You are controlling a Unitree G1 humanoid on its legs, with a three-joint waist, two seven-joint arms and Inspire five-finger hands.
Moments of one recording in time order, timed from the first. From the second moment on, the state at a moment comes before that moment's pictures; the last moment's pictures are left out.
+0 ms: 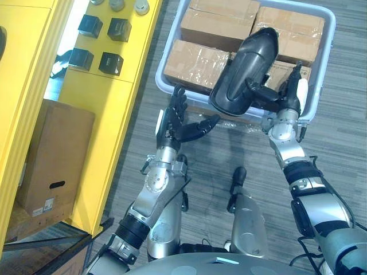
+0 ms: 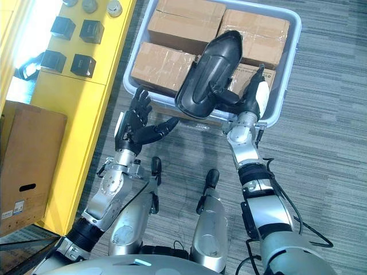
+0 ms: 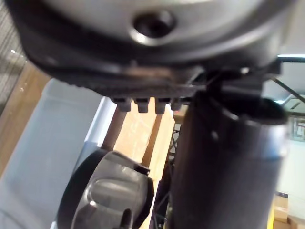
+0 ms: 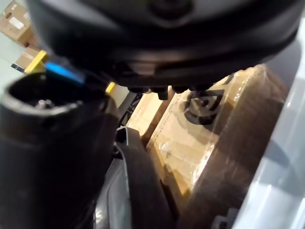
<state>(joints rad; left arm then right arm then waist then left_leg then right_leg) -0.18 0.12 -0.43 0.07 -0.35 -0.30 0.28 -0.68 -0.42 0.11 0.70 -0.05 -0.05 -0.53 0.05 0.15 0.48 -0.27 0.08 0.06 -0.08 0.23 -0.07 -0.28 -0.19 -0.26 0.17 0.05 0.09</state>
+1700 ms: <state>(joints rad) -0.04 0.16 -0.38 0.03 -0.67 -0.25 0.07 -1.11 -0.80 0.46 0.76 -0.28 0.16 -0.38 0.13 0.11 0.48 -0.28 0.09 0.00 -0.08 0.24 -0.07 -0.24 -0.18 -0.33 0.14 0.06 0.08</state>
